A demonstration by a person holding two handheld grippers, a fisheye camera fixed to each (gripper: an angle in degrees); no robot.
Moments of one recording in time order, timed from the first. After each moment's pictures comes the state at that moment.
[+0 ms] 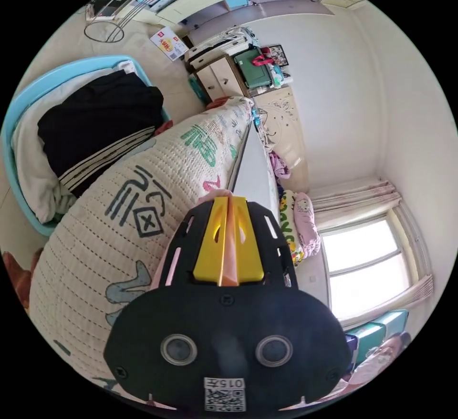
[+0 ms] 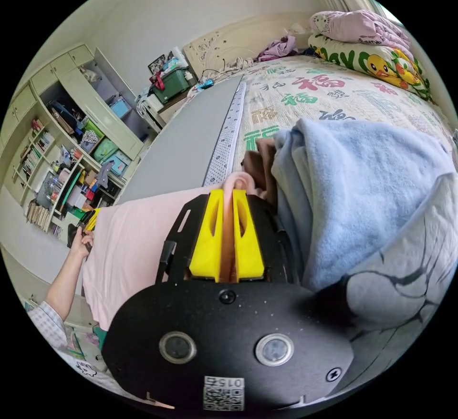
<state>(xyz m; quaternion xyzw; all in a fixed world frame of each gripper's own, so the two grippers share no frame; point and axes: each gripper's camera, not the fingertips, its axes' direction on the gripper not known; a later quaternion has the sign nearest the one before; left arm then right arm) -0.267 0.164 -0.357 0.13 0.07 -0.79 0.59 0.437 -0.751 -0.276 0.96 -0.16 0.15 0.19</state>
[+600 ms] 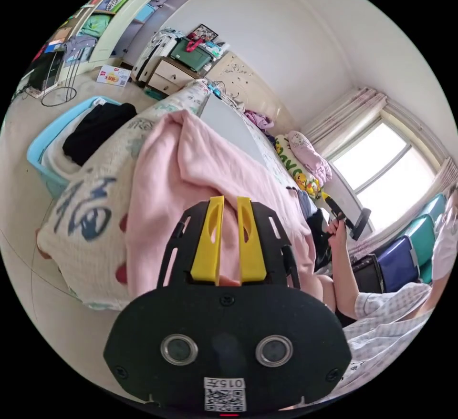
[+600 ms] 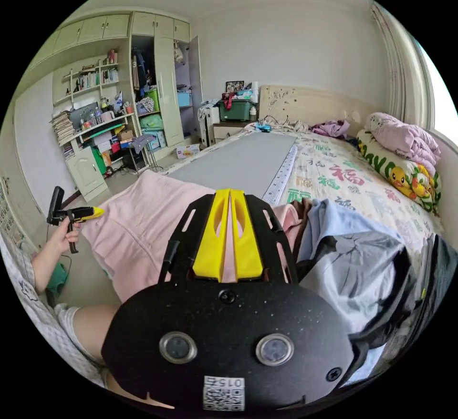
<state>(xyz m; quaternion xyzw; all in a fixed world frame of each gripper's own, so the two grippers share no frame) 0.035 0.087 -0.459 0.07 0.06 -0.64 0.76 0.311 -0.894 -0.087 0.98 0.09 0.11 0.13</state>
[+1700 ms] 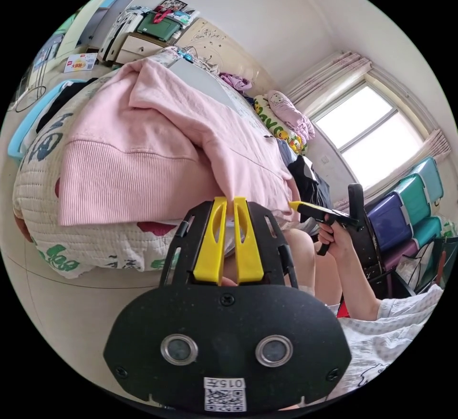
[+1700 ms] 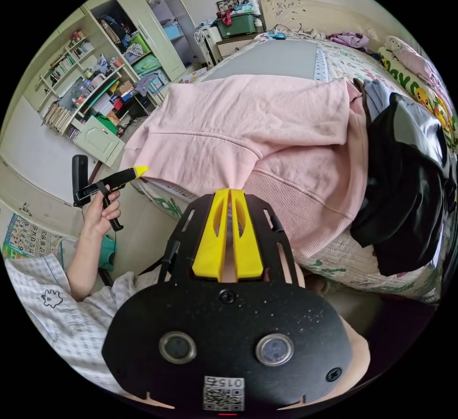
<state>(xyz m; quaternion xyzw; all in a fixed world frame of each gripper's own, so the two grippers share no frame) 0.163 0.114 -0.416 0.01 0.15 -0.58 0.80 0.292 -1.063 -0.032 0.93 -0.03 0.09 0.36</state>
